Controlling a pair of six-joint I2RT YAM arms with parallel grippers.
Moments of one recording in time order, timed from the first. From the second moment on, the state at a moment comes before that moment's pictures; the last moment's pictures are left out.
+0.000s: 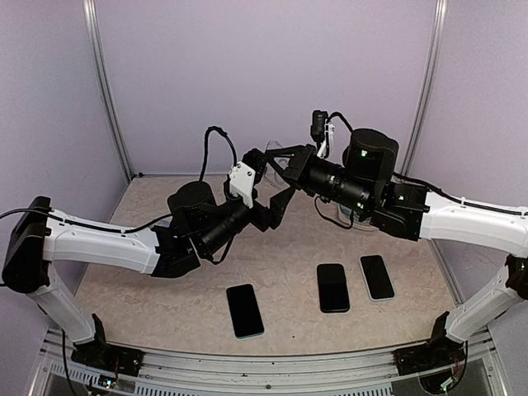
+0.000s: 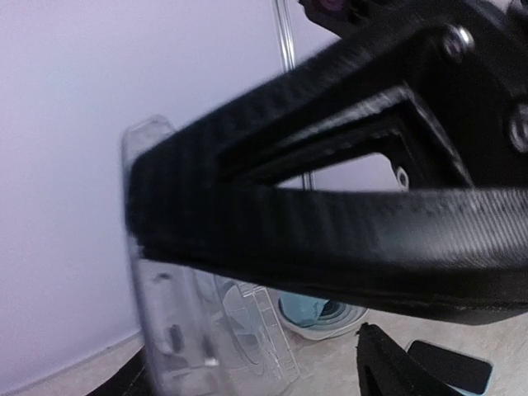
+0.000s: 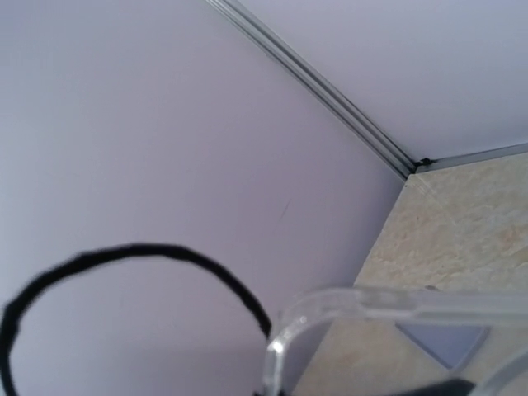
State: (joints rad) left arm -1.09 1.60 0.99 0.78 -0.34 0.19; right arm 1.02 1.42 1.21 0.26 0.09 0.83
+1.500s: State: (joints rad) left arm -1.01 1.27 0.93 0.09 0.23 -0.06; right arm 0.79 1.41 1.21 -0.25 -0.68 -0.08
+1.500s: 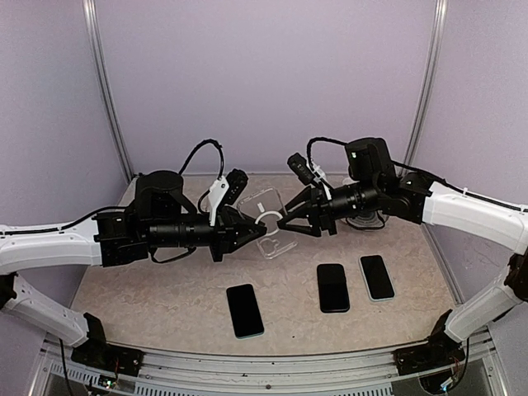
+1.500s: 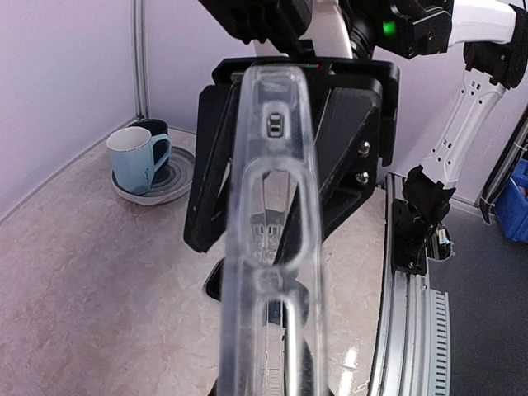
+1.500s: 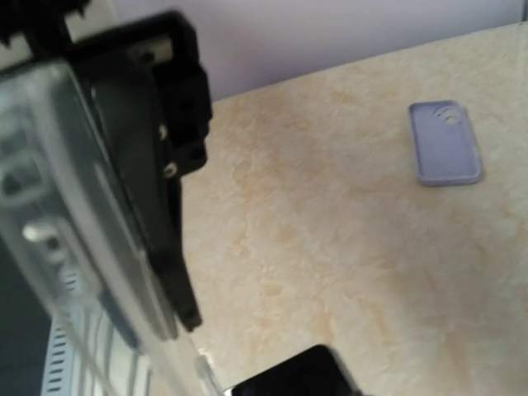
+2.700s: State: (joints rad) left arm -1.03 1.19 0.75 0.52 0.13 -0.25; right arm 0.81 1.23 1.08 -0.14 -0.56 -0.02
